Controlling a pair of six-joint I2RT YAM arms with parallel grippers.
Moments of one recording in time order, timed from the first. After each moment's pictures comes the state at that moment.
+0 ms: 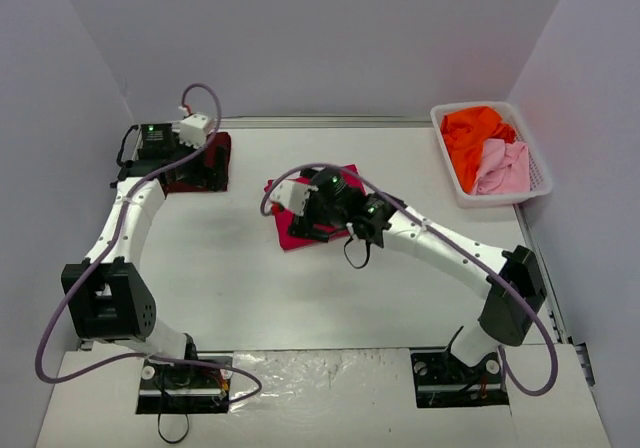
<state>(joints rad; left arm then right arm) -0.04 1.49 1.38 -0.54 0.33 0.30 0.79 1.57 1.36 -0.41 0.09 -0.66</state>
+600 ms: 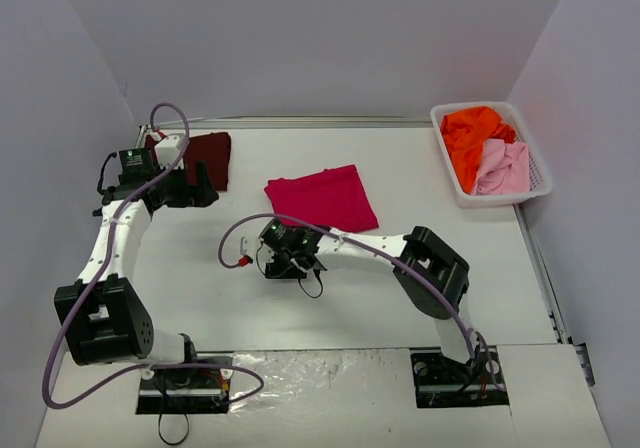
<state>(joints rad) 0.15 1.39 1.14 -0.51 0.50 0.06 1.04 1.96 1.35 -0.39 0.23 -0.62</state>
